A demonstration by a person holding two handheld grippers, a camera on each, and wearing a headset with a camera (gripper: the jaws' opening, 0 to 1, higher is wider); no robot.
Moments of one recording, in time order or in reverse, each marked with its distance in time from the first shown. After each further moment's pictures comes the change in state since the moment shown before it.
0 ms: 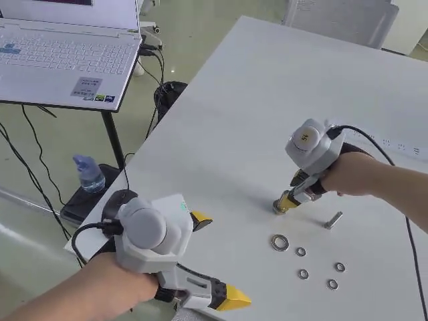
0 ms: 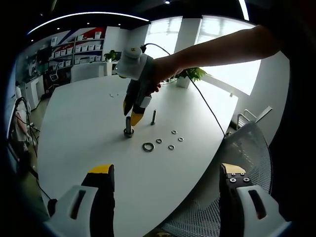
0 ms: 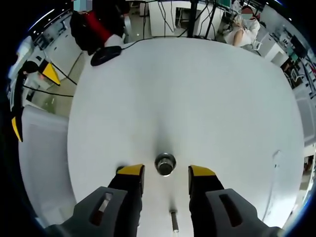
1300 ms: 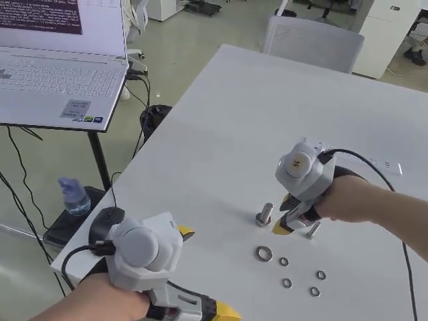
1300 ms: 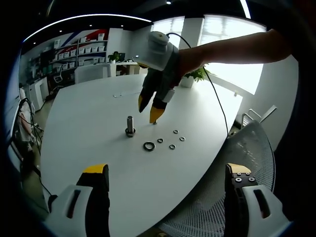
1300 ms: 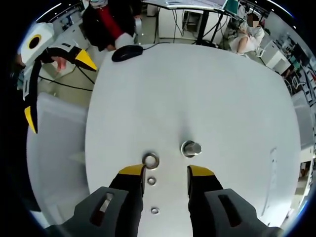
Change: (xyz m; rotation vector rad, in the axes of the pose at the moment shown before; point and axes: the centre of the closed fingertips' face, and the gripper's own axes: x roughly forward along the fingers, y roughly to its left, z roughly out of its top) left arm 0.001 -0.006 -0.002 0.004 -0.004 0.050; right arm -0.029 0.037 -0.019 -0.049 -0.006 -0.002
